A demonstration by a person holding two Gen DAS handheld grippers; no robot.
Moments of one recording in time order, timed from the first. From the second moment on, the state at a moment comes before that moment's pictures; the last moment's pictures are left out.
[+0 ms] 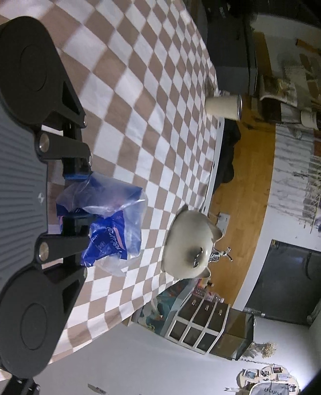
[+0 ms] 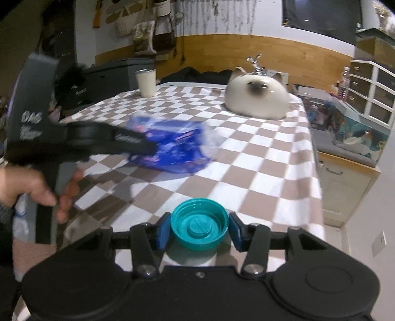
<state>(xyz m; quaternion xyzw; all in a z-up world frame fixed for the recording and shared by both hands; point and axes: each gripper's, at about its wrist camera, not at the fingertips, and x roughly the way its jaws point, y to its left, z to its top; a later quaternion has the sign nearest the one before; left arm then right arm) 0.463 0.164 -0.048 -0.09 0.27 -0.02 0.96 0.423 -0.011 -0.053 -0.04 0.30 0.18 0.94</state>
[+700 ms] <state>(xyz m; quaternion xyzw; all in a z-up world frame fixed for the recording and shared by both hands) 0.322 0.139 -0.033 -0.08 0.24 0.02 0.97 0.340 -0.055 -0.031 -0.02 0.28 0.16 0.95</state>
